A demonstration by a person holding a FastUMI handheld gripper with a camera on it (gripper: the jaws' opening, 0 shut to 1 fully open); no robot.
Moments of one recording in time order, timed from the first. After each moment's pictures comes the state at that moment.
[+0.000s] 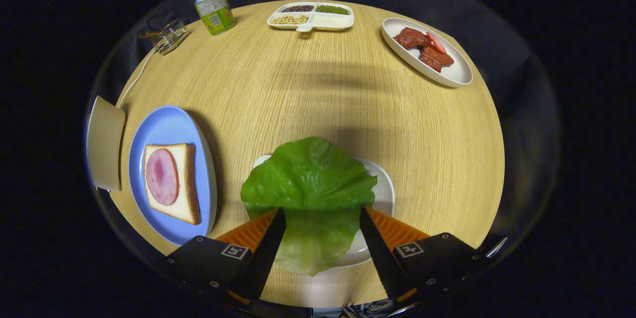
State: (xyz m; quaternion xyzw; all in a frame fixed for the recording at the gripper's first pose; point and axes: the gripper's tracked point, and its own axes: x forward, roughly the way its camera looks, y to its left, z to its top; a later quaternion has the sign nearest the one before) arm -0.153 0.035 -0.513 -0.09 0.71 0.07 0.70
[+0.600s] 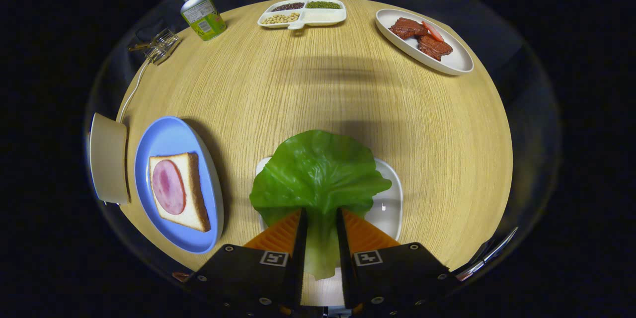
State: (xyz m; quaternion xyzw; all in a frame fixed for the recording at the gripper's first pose) arm -0.153 0.041 -0.514 -0.06 0.72 0.06 0.69
